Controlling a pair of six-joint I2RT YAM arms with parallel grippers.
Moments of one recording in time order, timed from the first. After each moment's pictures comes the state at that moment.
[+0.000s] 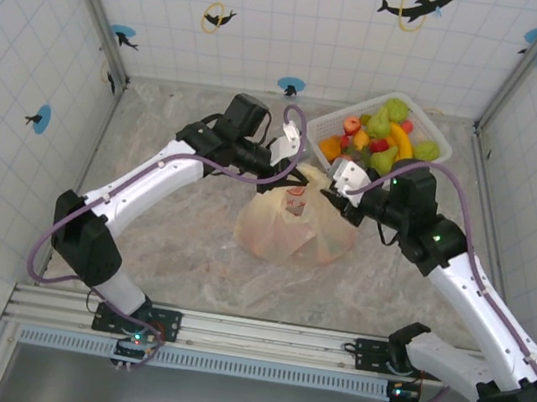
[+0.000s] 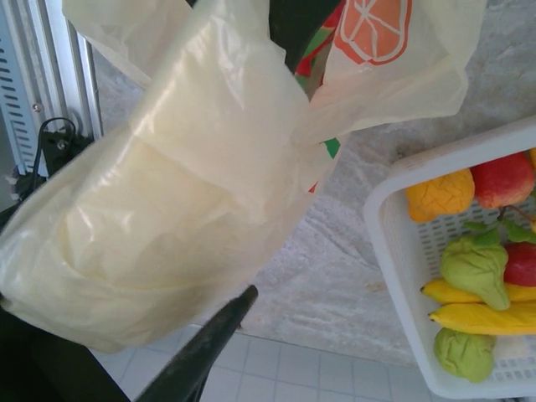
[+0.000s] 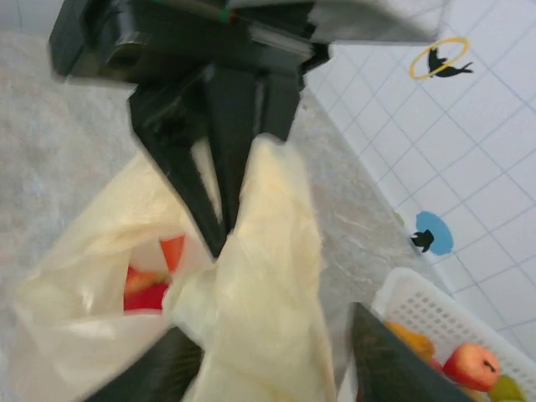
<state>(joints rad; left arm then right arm) -0.65 1.59 1.48 -0.67 0.77 0.45 0.58 1.01 1.01 -0.43 -0.37 -0.62</state>
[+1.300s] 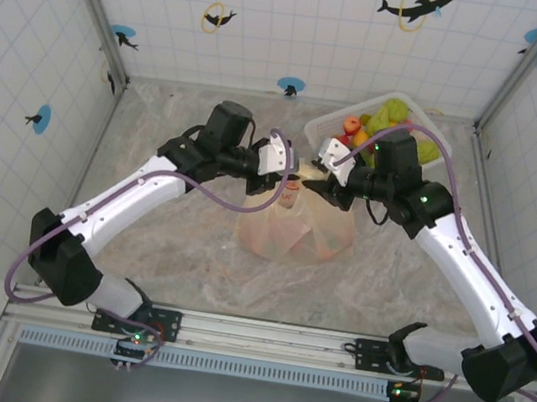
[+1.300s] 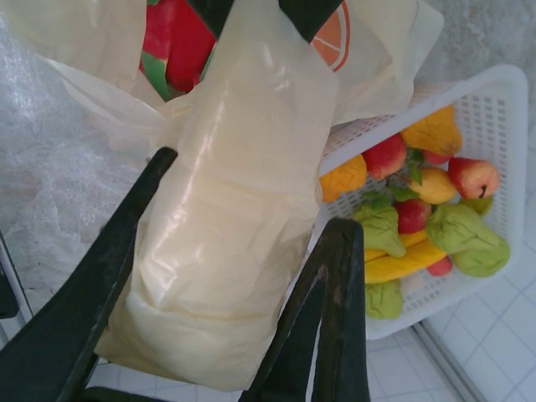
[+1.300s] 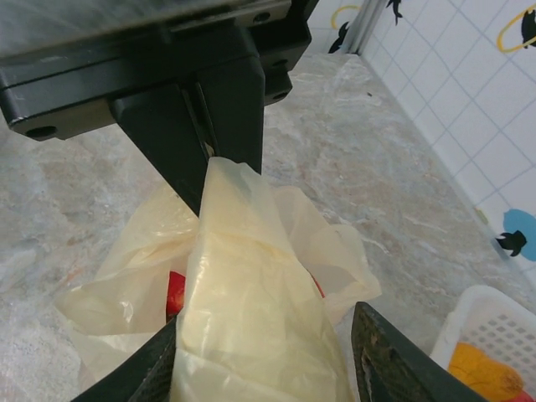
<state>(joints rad) -0.65 1.44 1.32 -0.51 0.64 0.70 0.58 1.25 1.26 -0.58 -0.51 -0.58</state>
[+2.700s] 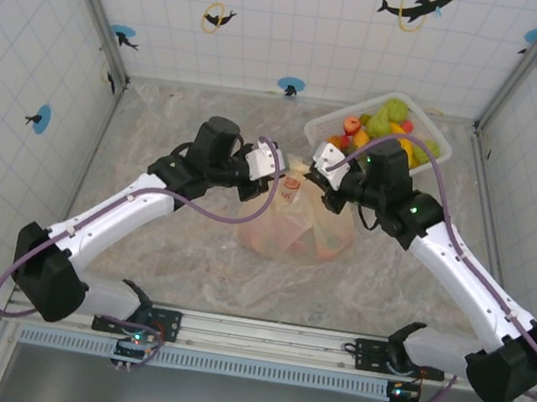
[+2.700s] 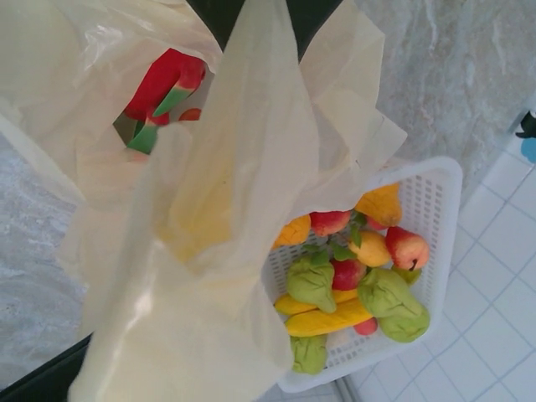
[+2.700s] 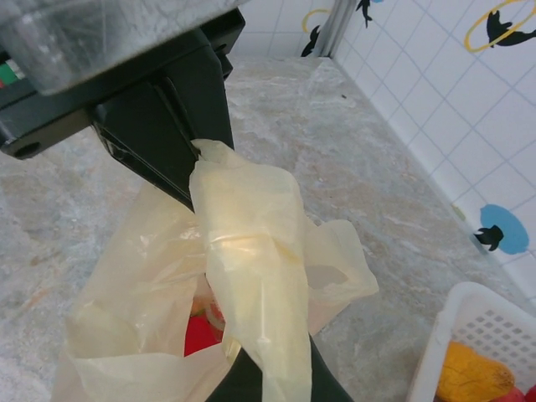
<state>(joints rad) -0.65 1.32 1.13 -0.36 0.44 0.55 0.64 1.21 1.13 -0.40 -0.37 -0.51</state>
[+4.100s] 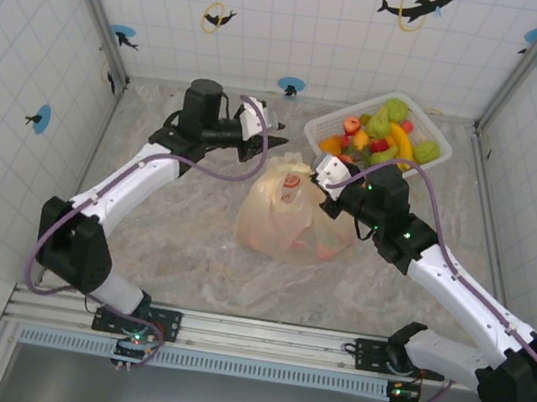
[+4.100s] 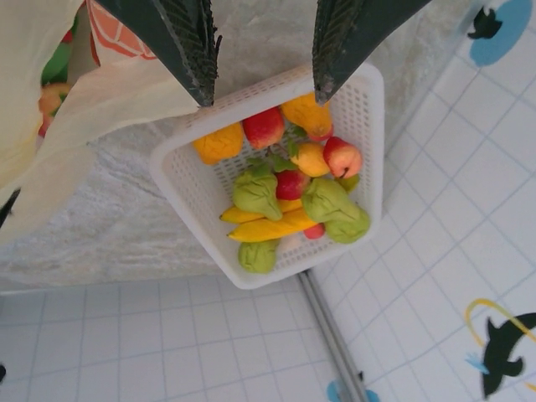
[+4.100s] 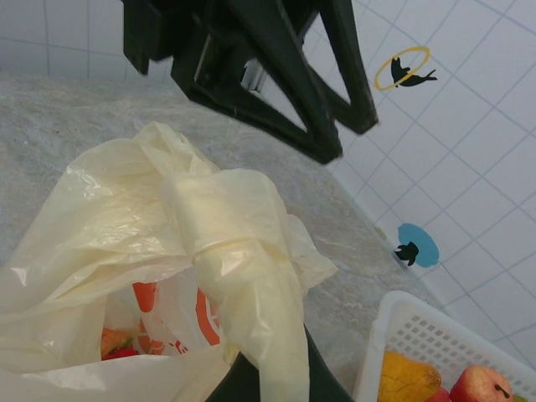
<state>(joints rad) -0.44 1.53 1.27 -0.14 0.78 0.61 0.68 1.11 0.90 -0.07 -0.21 -0.49</state>
